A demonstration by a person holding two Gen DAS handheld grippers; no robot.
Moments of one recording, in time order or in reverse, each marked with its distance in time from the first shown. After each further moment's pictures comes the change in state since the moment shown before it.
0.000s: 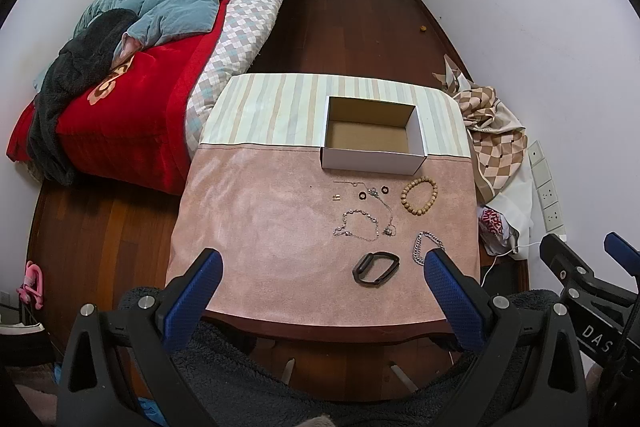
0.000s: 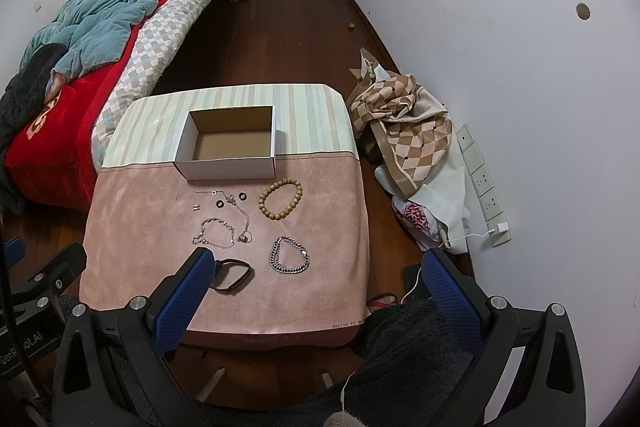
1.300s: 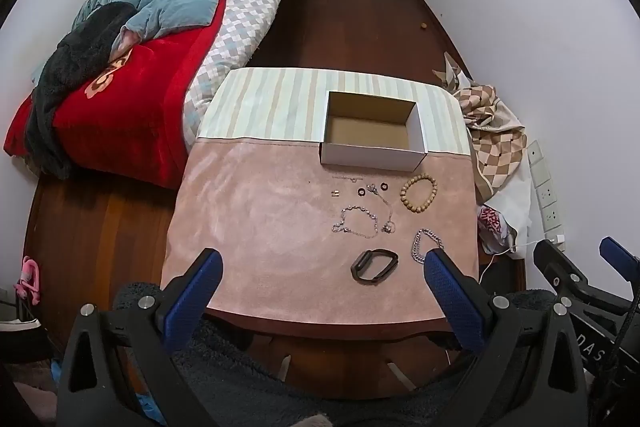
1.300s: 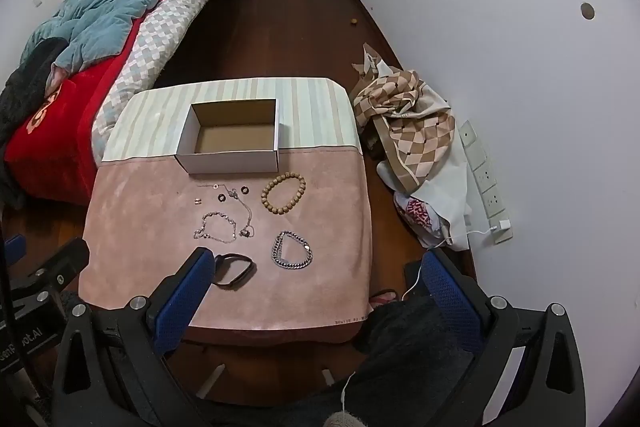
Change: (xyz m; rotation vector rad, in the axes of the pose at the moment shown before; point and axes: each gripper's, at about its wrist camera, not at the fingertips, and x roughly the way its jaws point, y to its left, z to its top) left arm 0.009 0.003 -0.001 -0.003 0.019 -0.004; right arm 0.004 0.000 0.000 -0.011 0.018 0.011
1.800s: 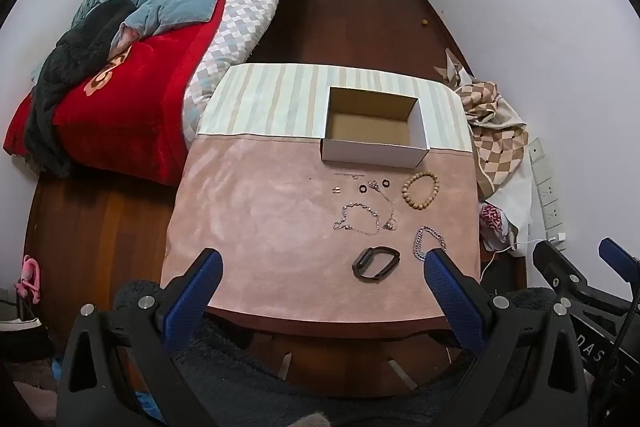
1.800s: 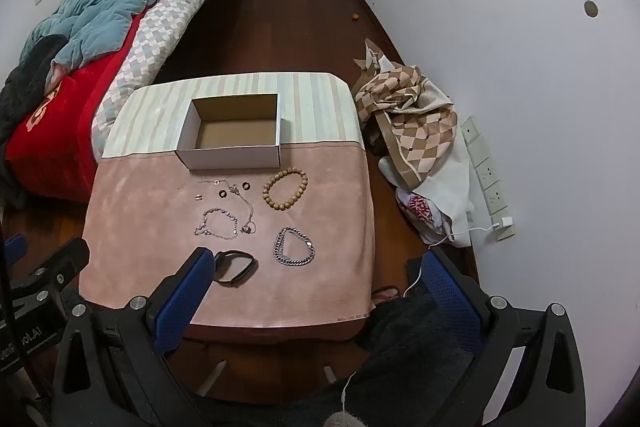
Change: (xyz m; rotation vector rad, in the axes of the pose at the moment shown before) left arm 0.003 0.004 -0.003 0.000 0.015 0.007; right arm 0.007 0.006 -0.003 0.006 0.023 0.000
